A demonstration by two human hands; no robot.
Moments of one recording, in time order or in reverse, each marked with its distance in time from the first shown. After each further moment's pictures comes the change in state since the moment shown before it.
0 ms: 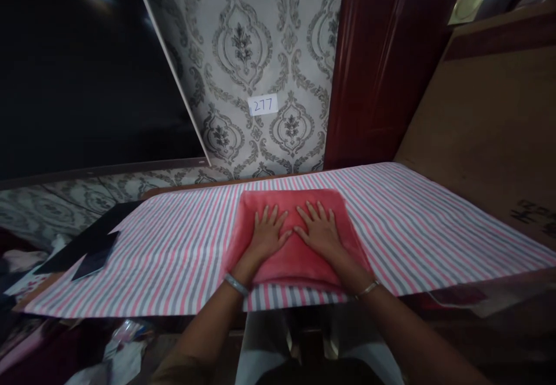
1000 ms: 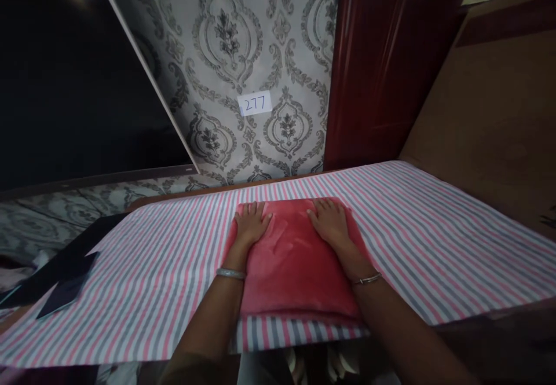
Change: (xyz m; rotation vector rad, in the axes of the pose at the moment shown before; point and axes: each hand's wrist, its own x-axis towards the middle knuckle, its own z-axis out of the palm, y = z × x) left_hand 0.070 -0.064 0.021 -0.052 -0.136 -0.329; right_hand 0.059 0.045 0.026 0.023 0.000 0.218
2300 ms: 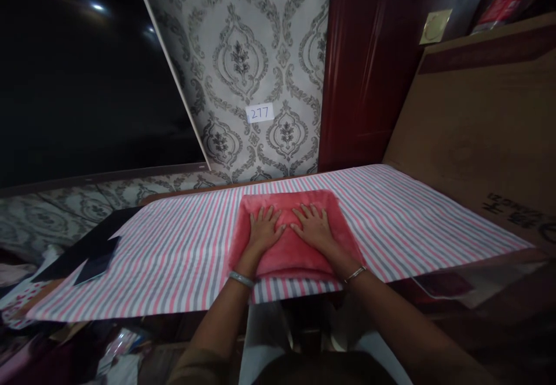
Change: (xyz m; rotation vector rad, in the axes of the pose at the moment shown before) left_hand -0.083 0.029 0.000 0.026 0.065 0.219; right_hand -0.072 -0.038 -0.019 -0.008 -0.085 -0.172
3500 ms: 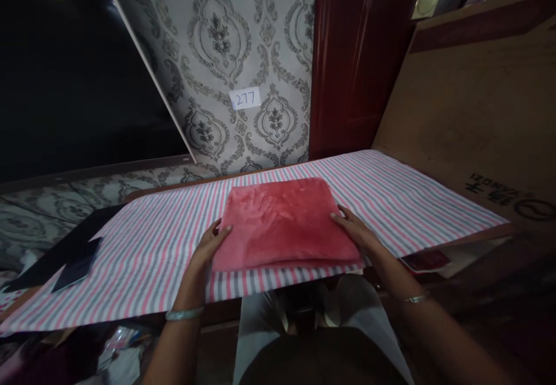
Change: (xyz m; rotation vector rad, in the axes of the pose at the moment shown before) left_hand -0.062 -0.101 -0.012 -1.235 0.093 -0.619; right_hand -0.062 0.101 -0.008 1.158 -0.041 0.469
